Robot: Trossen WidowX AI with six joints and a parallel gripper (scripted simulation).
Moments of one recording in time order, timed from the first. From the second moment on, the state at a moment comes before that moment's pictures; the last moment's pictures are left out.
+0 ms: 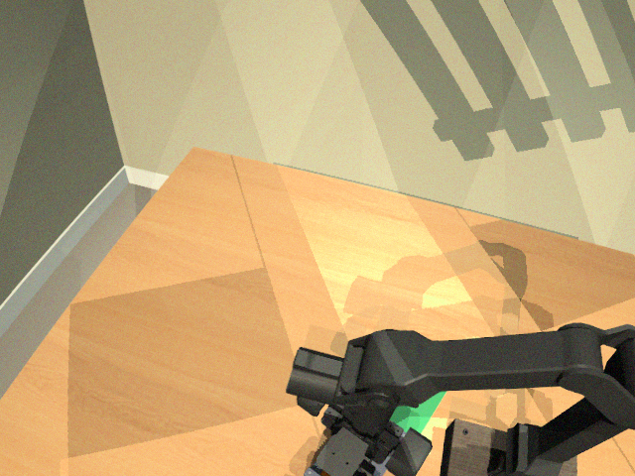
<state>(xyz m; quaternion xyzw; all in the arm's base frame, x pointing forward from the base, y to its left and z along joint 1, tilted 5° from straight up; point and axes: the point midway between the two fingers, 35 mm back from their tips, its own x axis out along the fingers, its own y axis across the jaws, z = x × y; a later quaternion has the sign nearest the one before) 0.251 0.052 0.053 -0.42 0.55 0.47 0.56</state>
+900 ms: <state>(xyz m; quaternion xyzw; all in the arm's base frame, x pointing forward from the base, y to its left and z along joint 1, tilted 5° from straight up) 0.250 0.051 0.069 -0.41 0.55 0.47 0.56</state>
